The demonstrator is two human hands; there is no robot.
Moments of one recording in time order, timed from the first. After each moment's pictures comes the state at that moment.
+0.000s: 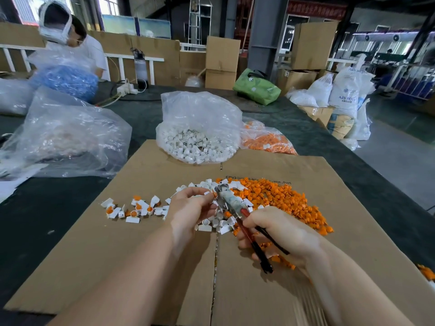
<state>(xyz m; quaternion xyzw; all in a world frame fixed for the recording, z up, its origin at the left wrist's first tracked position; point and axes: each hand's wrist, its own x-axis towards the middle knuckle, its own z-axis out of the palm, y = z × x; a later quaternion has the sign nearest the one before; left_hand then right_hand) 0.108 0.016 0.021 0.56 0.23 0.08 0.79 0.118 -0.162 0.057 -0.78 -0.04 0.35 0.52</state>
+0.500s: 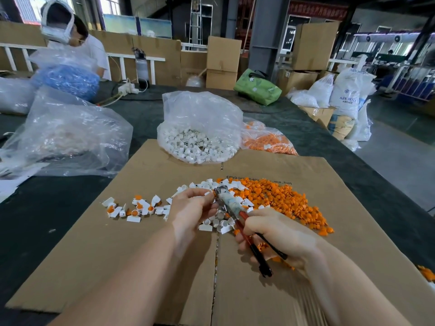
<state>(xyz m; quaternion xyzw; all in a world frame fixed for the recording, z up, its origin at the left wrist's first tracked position) 0.106 0.014 0.023 0.54 0.24 0.08 0.80 0.104 -0.161 0.063 -0.76 -0.09 0.36 0.53</state>
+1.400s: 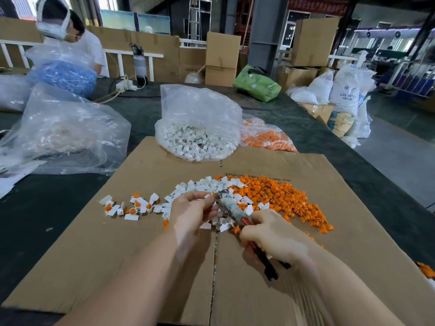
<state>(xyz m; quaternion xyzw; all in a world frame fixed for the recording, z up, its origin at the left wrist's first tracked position) 0.100 0.004 0.019 0.54 0.25 0.10 0.80 0.099 -0.159 0.062 -0.85 -0.10 0.28 0.43</state>
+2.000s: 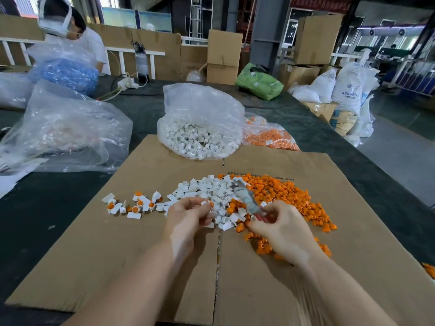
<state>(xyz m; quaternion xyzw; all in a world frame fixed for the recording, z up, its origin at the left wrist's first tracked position) 0.089 0.012 0.002 0.57 0.24 0.11 0.78 0.109 -0.169 0.032 -0.92 -0.07 0.02 0.38</state>
